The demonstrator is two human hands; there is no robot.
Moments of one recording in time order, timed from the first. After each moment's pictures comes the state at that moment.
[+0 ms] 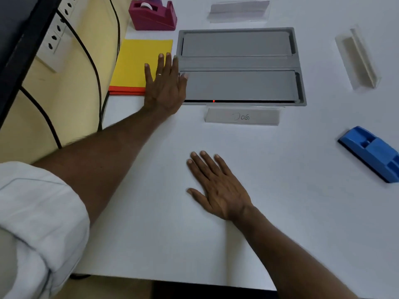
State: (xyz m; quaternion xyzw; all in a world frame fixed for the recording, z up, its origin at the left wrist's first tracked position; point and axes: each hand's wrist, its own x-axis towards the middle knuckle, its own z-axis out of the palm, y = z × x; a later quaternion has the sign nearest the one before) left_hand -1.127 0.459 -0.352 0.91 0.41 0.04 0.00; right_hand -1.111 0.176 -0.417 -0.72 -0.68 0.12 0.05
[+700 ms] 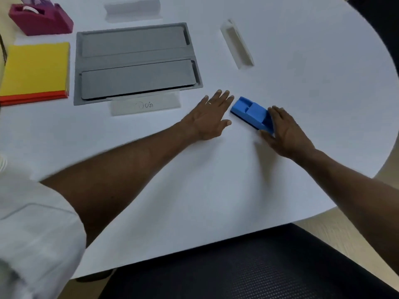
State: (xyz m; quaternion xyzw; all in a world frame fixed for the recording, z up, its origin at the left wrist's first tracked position) left_hand -0.957 0.171 -0.346 0.98 0.05 -0.10 0.15; right_hand -0.845 -0.055 -0.347 -0.92 -0.36 0.14 0.09
